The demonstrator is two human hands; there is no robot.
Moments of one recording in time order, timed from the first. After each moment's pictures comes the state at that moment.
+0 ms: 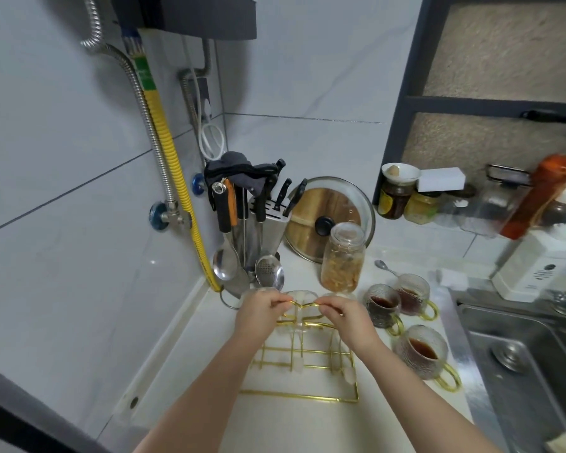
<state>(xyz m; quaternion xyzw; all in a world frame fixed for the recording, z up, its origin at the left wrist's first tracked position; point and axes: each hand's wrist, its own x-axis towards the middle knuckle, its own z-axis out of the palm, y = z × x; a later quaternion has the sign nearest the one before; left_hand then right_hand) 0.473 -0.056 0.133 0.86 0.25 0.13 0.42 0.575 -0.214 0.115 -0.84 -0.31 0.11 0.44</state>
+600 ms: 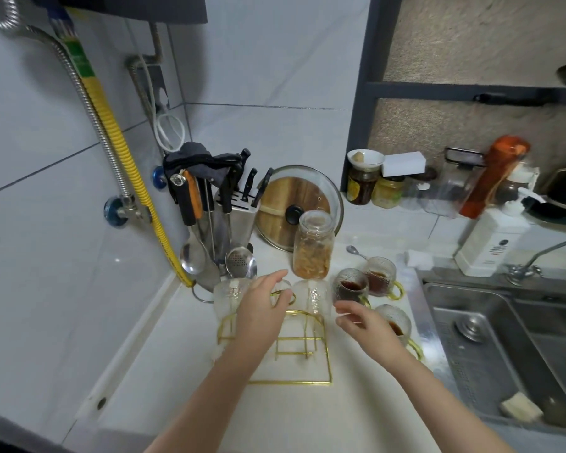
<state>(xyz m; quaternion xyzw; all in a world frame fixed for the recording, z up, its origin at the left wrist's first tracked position) 0.473 -0.131 0.152 0.86 0.21 0.22 0.41 0.581 -0.312 0.104 -0.85 -0.24 0.16 0.44</state>
